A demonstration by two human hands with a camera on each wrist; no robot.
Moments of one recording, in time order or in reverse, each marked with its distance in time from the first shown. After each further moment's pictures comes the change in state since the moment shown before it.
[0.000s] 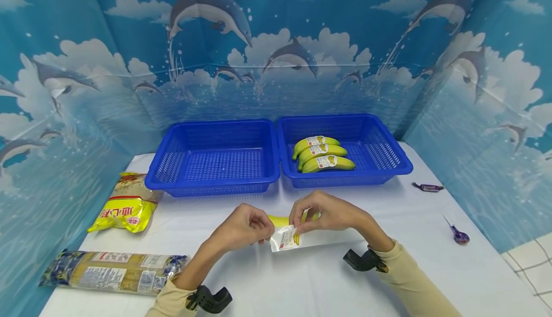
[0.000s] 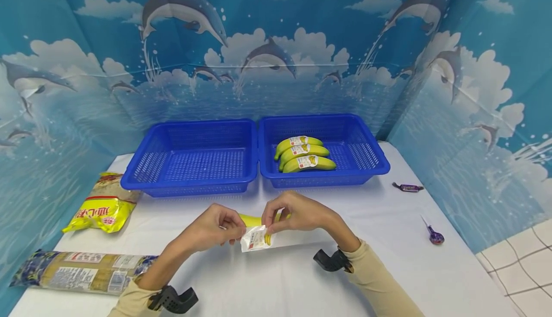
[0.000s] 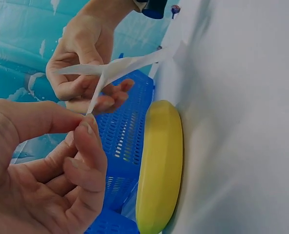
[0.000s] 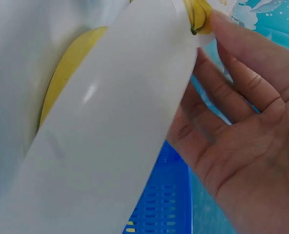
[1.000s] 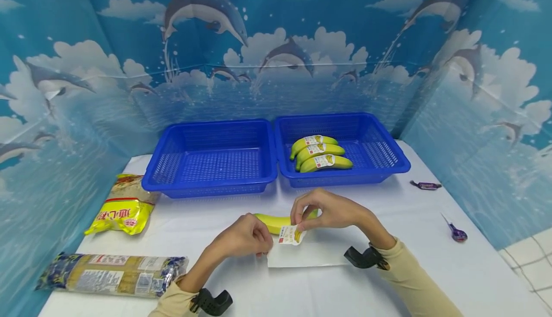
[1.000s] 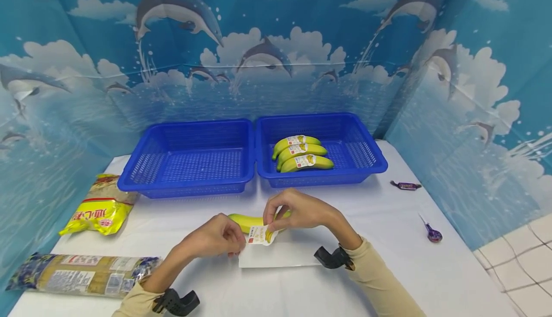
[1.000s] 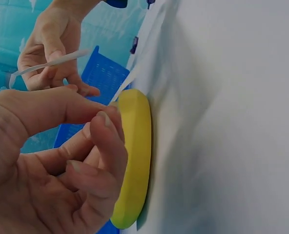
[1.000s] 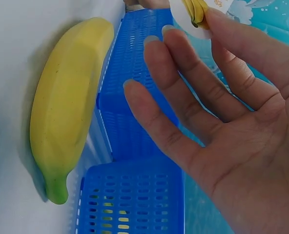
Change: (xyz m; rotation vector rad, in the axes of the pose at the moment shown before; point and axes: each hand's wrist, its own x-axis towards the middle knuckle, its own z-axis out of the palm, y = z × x) left_hand 0.000 -0.010 0.013 0.094 -0.094 -0.104; right_hand -0.005 0.000 -0.007 -0.019 0.005 0.007
